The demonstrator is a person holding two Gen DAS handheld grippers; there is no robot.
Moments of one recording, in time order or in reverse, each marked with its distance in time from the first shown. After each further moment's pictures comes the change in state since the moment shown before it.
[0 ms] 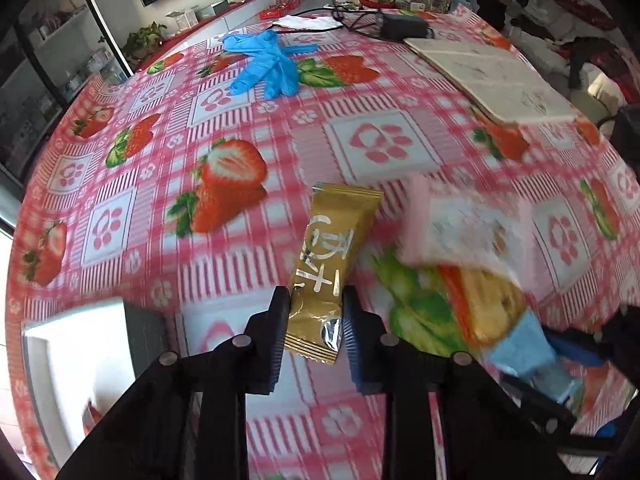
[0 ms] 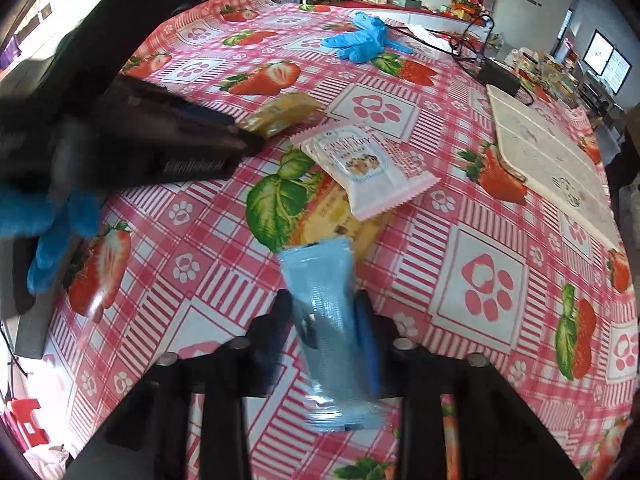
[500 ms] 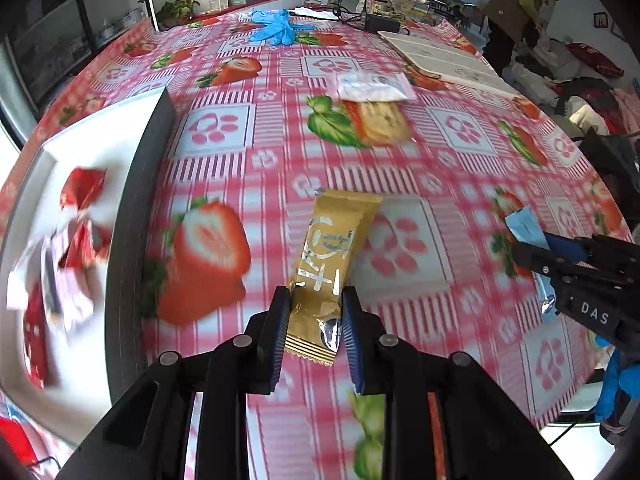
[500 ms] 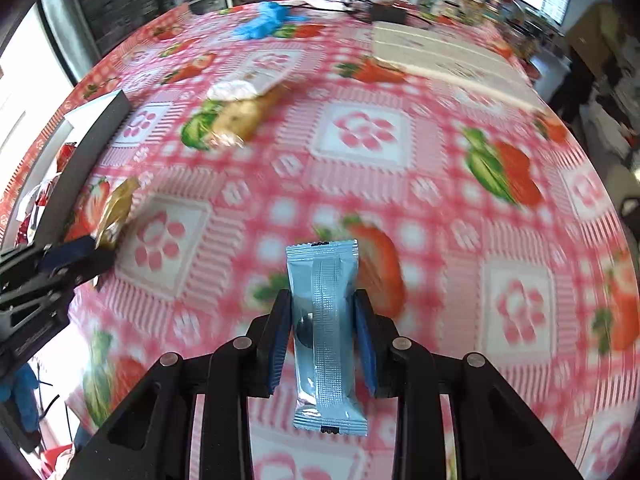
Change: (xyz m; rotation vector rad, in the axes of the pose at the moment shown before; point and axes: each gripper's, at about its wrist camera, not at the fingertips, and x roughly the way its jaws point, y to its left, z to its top) left arm -0.076 -0.050 -0.144 -0.183 -0.035 -0.068; right arm -0.052 -0.050 -0.105 0.264 0.021 -0.056
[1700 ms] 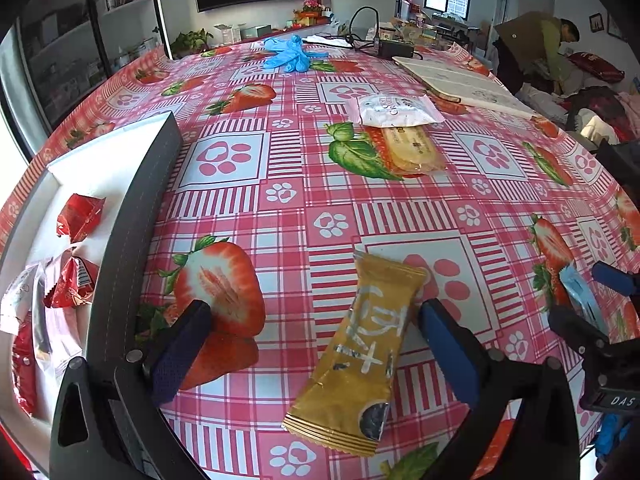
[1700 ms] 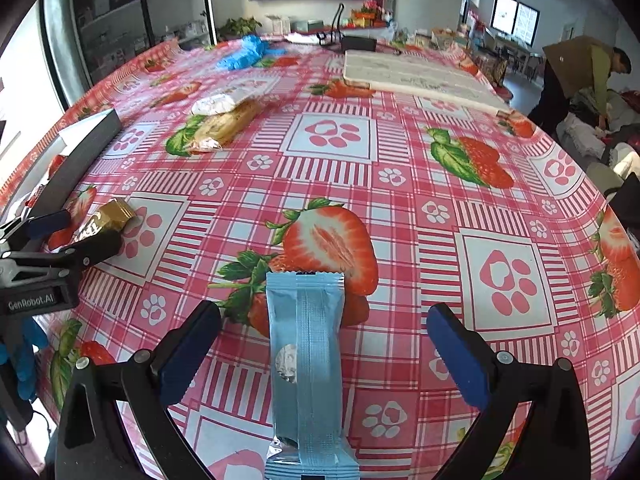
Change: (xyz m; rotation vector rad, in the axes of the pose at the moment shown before) left arm 0.029 0.010 0.011 0.001 -0.149 0.055; right arm 0.005 -0.007 -0.037 0.024 -0.206 -0.050
